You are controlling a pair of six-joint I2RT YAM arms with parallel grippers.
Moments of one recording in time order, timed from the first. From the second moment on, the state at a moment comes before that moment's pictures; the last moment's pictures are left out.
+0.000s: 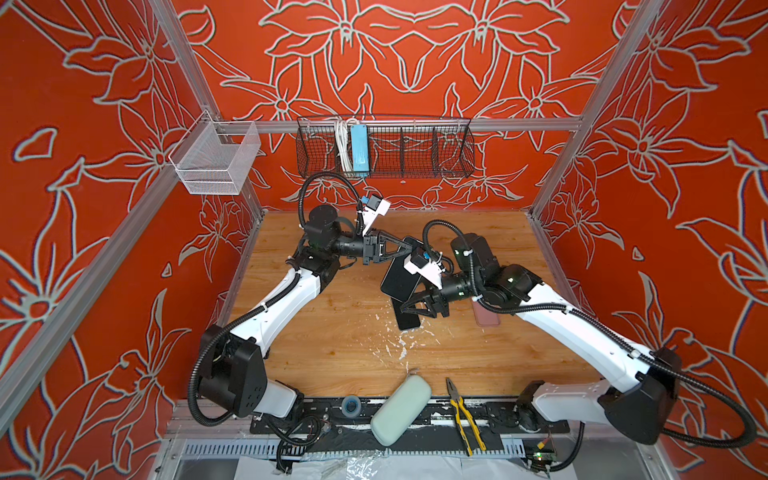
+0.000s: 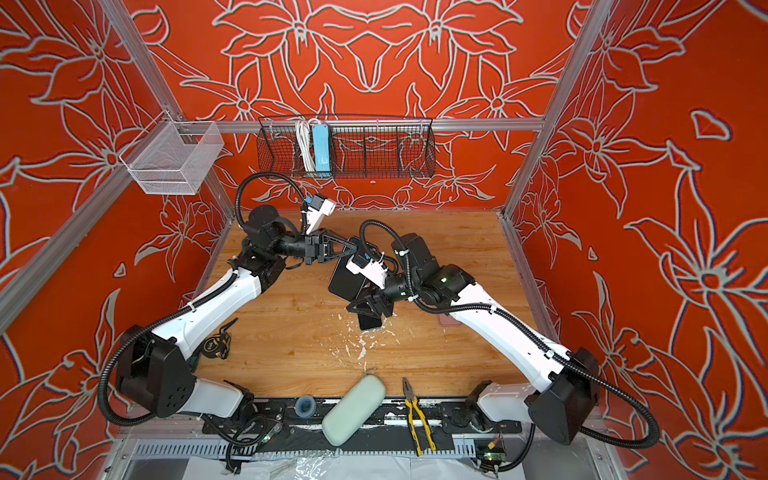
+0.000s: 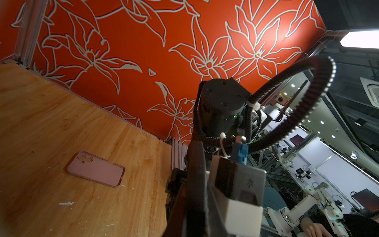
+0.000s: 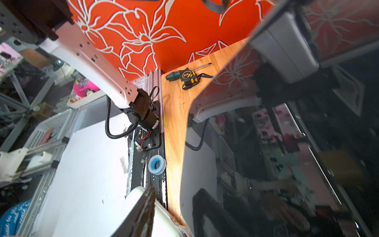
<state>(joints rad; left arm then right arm) -0.34 1.46 1.18 0.41 1.30 -0.76 0.70 1.30 1.22 -0.60 -0.77 -0.15</state>
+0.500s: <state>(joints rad) -0.34 1.50 1.21 0.43 1.37 -0.79 0.78 1.30 1.24 -0.65 -0.61 -0.18</state>
